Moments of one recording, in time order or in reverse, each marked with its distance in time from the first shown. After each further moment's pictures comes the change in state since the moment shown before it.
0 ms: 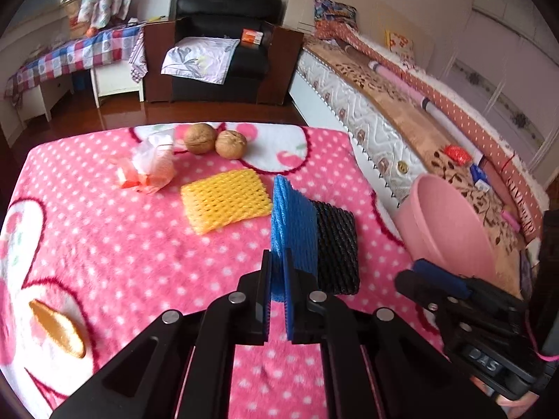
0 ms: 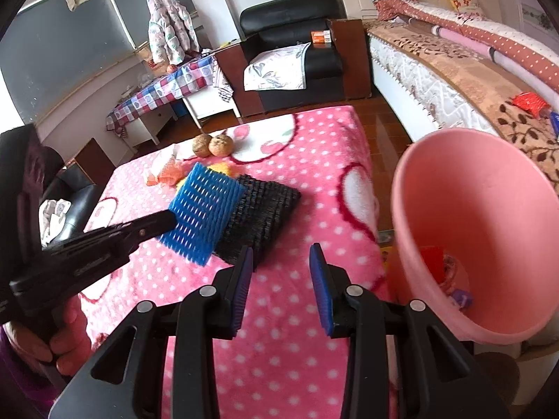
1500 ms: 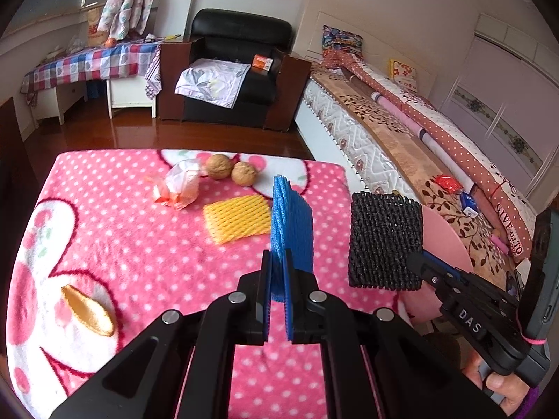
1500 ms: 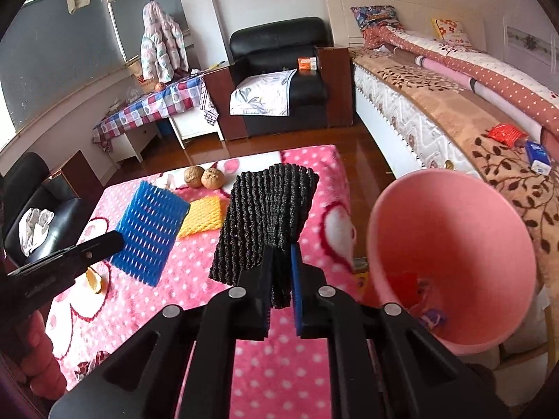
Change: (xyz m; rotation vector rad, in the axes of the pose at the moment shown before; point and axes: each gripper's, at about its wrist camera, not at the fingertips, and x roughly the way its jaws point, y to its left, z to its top) left arm -0.053 -0.008 -0.002 -0.035 -0.103 0.009; right arm -0.040 0.005 0.012 -0.029 -0.120 -0.123
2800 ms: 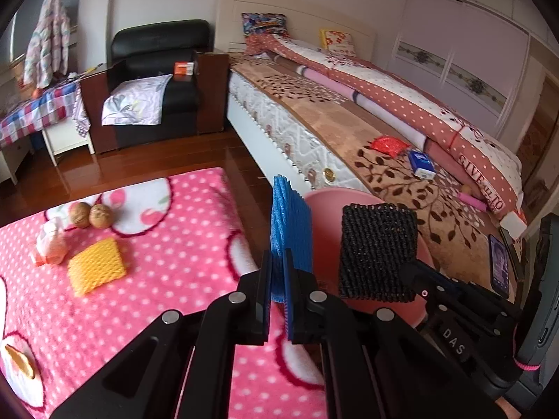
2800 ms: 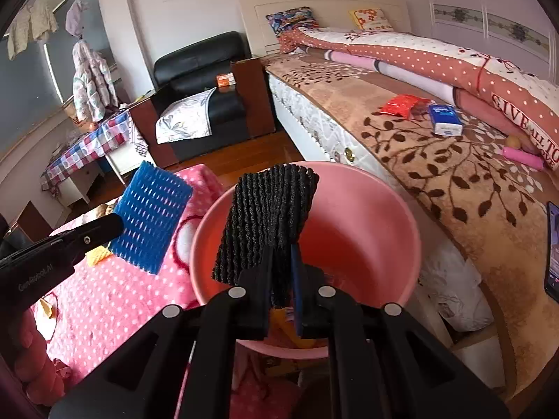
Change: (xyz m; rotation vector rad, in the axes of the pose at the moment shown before) left arm 0.063 -0.165 0.012 0.254 0.039 -0.119; right arm -0.038 -0.130 -0.015 0.194 -0.054 -0.215
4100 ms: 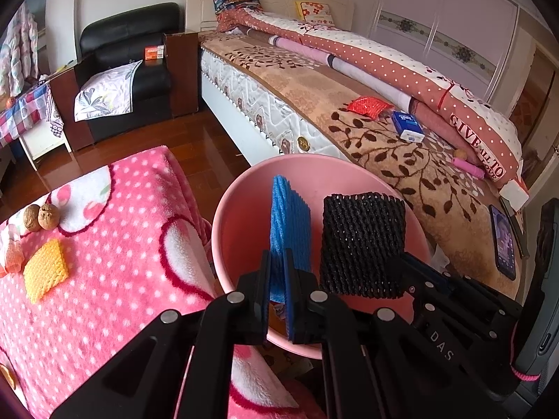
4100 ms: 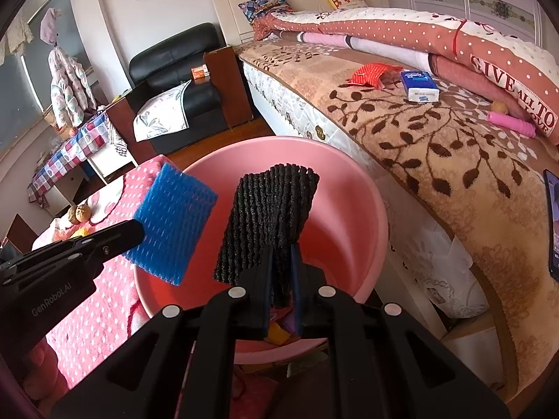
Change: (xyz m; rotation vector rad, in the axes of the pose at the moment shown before) left arm 0.056 -0.048 -0.007 0.066 0.106 -0.034; right arm 0.026 -0.038 -0.011 0.071 0.055 -0.036
